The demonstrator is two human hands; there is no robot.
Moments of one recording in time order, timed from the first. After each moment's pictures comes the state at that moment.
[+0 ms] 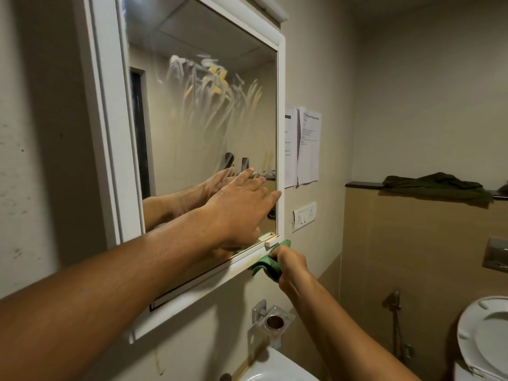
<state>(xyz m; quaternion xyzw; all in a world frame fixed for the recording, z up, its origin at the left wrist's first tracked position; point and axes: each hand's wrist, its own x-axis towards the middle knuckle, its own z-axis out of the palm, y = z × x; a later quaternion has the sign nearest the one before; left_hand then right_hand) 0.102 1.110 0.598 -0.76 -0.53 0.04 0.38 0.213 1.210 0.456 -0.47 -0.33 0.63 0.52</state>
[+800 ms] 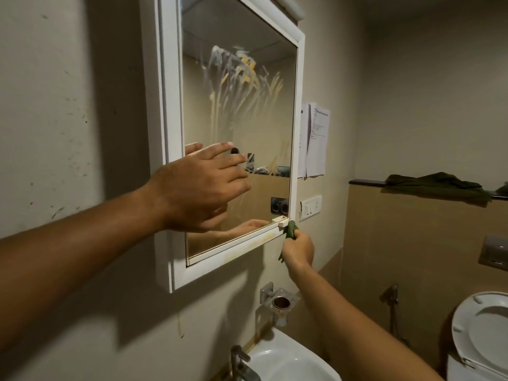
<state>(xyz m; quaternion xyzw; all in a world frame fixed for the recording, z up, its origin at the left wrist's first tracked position) 0.011 1.008 0.593 -0.73 -0.39 0.04 0.56 0.198 1.198 0.418 -0.56 -0.51 0.34 0.55</state>
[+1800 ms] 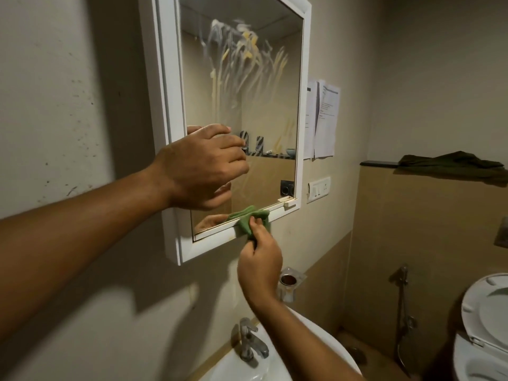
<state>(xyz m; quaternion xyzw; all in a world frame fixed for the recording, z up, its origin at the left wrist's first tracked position) 0.013 1.009 0.595 -0.72 -0.39 0.06 0.58 0.135 1.078 0.387 -0.41 -0.62 0.24 0.62</state>
